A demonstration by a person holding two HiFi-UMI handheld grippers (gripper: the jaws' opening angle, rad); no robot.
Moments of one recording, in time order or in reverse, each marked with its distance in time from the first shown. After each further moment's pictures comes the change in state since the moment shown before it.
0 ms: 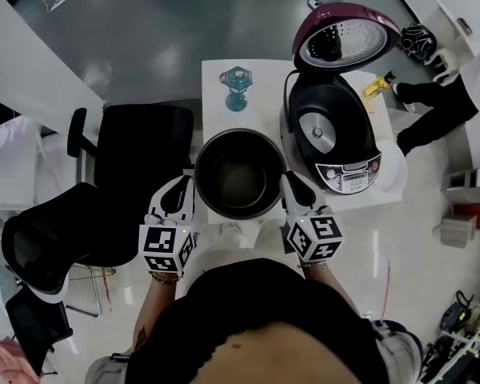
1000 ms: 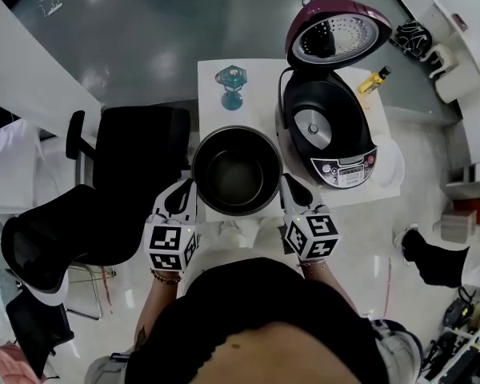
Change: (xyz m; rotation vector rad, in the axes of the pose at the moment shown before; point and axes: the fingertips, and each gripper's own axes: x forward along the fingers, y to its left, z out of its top) left arm 0.000 -0.012 -0.019 0.033 0.070 -0.010; right arm -0.009 -0.003 -0.014 -0.016 0.042 -0.029
